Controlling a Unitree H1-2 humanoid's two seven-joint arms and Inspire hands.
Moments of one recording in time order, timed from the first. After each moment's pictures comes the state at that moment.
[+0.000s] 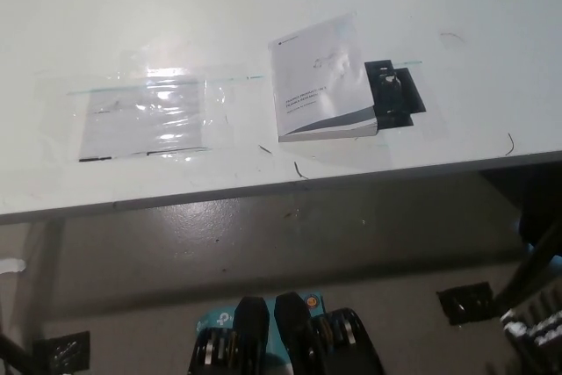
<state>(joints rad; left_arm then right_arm) 0.10 0.00 0.45 0.35 -0.28 -0.08 0.05 -0.02 0.09 -0.38 0.26 0.41 -0.14 -0.01</state>
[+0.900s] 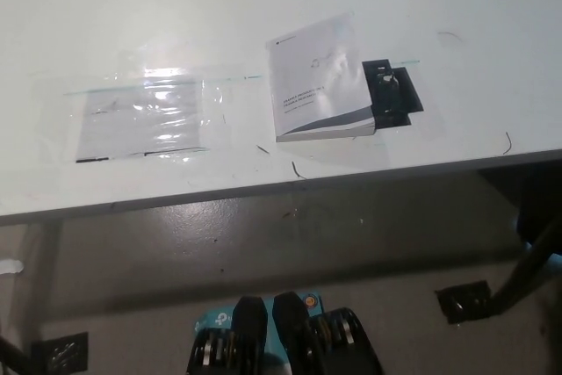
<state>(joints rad) 0.09 0.02 0.45 0.39 -0.31 -0.11 0.05 -0.38 -0.04 -0.35 -0.27 0.59 0.18 -0.19</state>
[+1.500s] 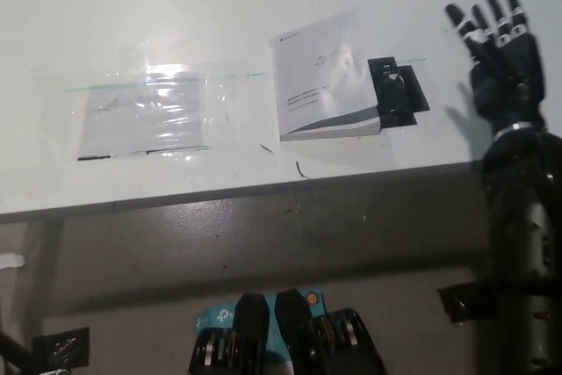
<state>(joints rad) 0.08 0.02 0.44 0.38 -0.31 -0.11 0.05 -0.72 0.01 -0.27 0.30 0.56 0.21 -0.17</state>
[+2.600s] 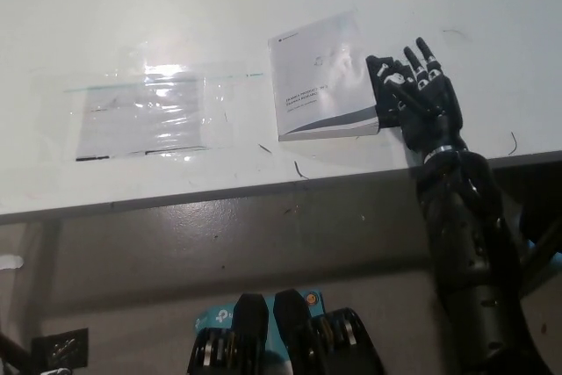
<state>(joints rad) 0.07 0.02 0.44 0.38 -0.31 -0.10 0.05 -0.77 0.08 -0.25 0.58 0.49 0.11 -0.11</state>
